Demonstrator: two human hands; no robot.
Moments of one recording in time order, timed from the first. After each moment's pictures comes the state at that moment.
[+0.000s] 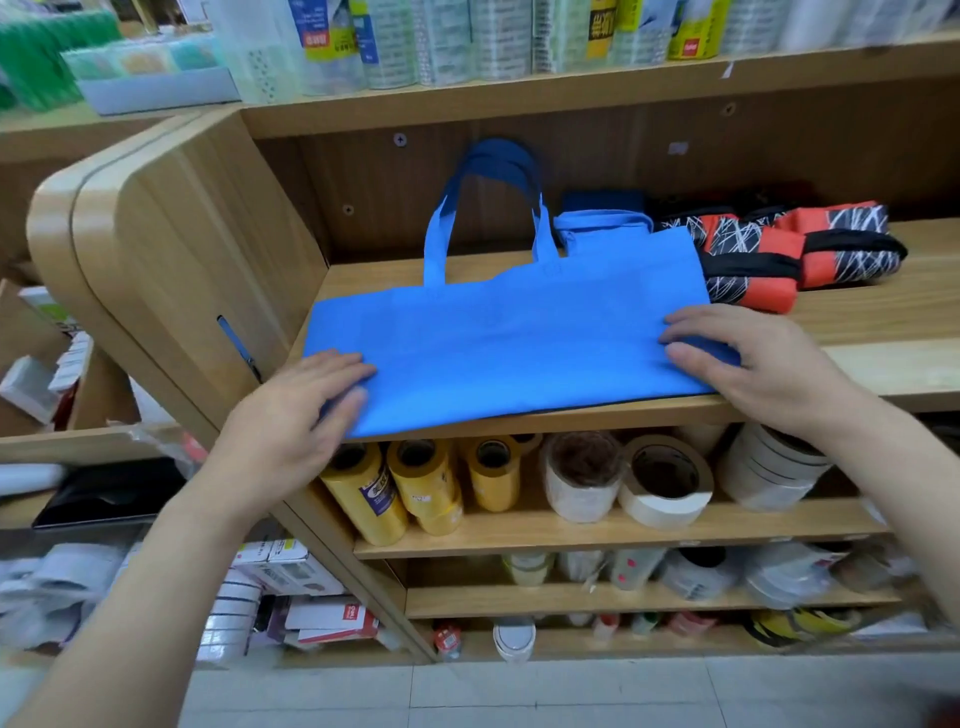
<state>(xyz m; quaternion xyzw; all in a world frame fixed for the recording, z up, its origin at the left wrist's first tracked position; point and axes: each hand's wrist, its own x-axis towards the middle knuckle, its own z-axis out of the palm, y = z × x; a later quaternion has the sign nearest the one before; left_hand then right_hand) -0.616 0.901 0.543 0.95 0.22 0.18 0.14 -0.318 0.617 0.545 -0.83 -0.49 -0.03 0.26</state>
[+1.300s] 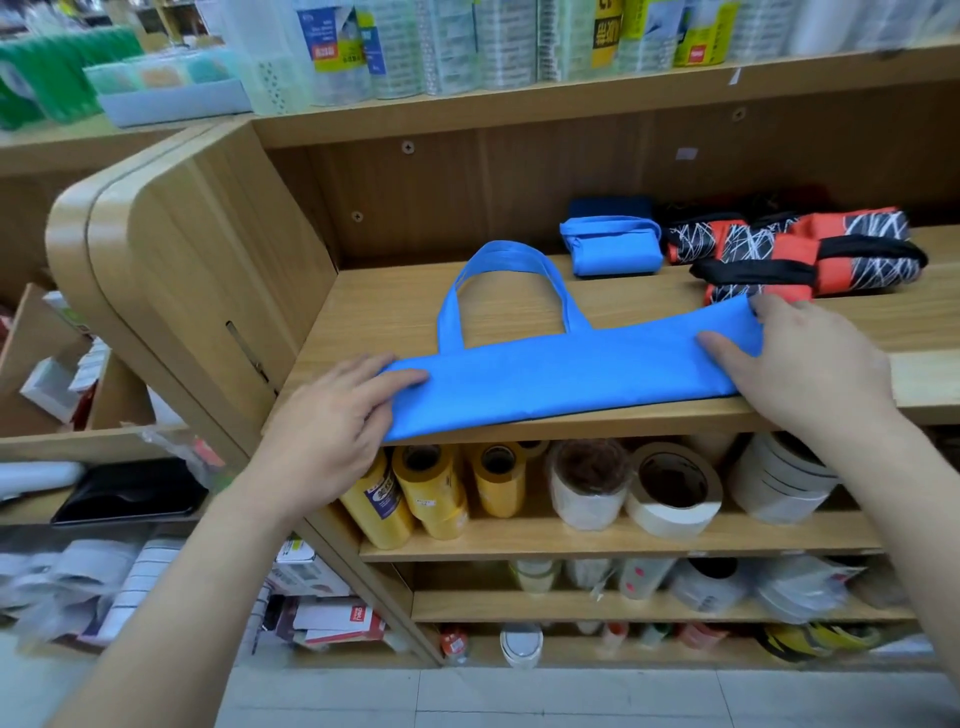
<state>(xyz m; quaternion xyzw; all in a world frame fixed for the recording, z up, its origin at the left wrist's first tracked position) -0.599 0.881 0.552 0.97 0.21 0.10 0.08 -0.333 0.622 0.562 -0.96 -0.23 -0.10 0.11</state>
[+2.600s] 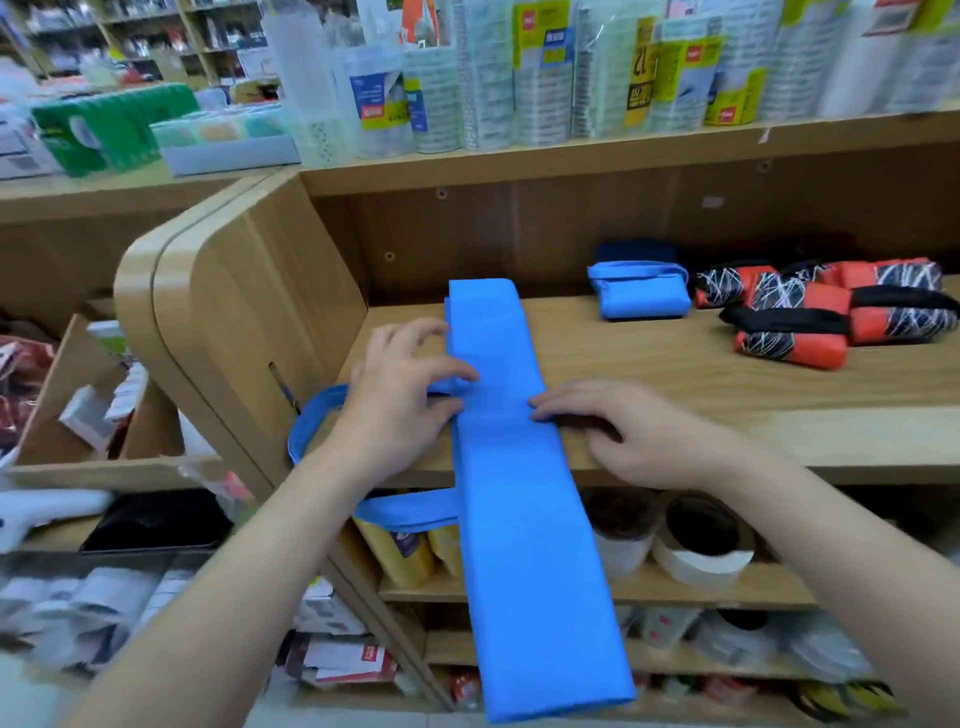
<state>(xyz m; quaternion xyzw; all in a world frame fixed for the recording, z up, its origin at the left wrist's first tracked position) -0.546 0.896 0.562 0.94 0.18 0.25 0.11 -0.370 0.710 0.551 -0.72 -0.64 0.13 0.24</state>
